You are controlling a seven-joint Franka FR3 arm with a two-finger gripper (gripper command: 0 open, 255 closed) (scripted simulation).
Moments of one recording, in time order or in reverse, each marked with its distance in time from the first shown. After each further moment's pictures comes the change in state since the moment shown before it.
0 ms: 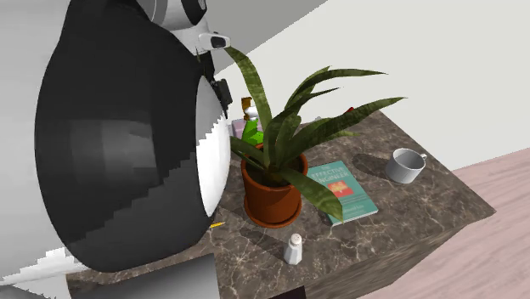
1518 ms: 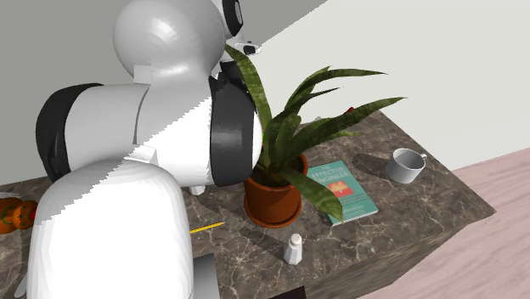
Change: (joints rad) arm 0.005 0.459 -0.088 0.540 -0.105 -0.124 0.177
